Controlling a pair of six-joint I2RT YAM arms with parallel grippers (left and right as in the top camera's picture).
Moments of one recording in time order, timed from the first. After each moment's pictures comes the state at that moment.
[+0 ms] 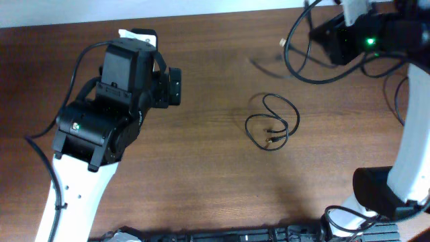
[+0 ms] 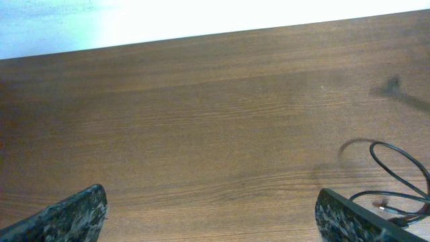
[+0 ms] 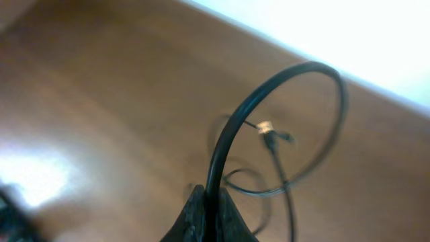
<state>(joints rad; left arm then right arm) -0.42 1.37 1.75 -1.15 -0.29 -0.18 -0.01 1.80 2.58 -1.64 -0.49 -0.40</state>
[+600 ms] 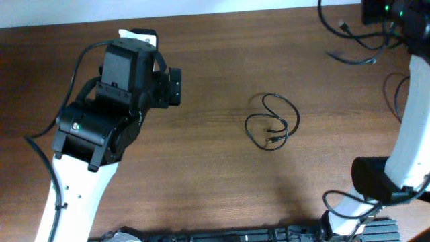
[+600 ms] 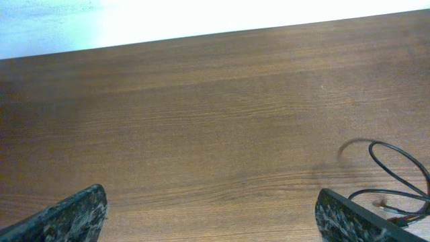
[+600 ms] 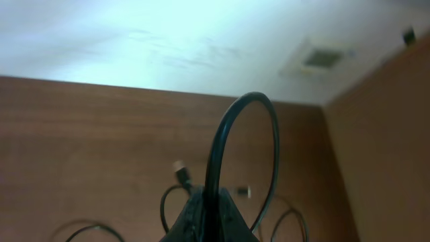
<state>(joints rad) -0.42 1.37 1.75 -1.15 -0.29 -0.18 -0.07 1.89 2.65 -1.40 0.17 -0.17</state>
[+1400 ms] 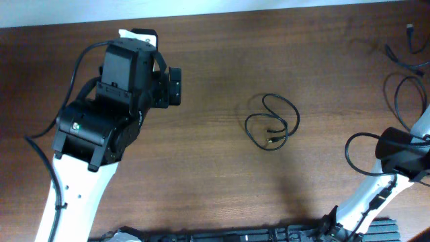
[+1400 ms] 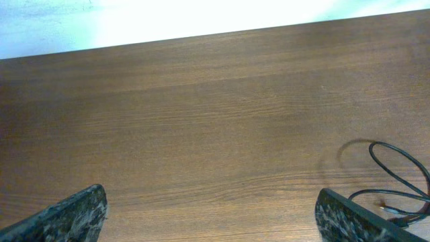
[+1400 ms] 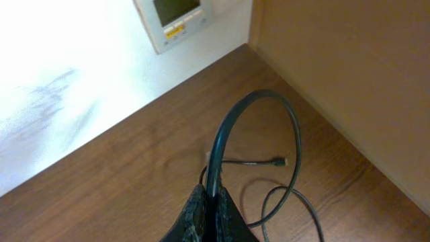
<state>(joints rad) -0.42 1.37 1.75 -1.15 -0.29 -0.18 -0.46 2.12 2.65 -1.22 0.09 0.16</state>
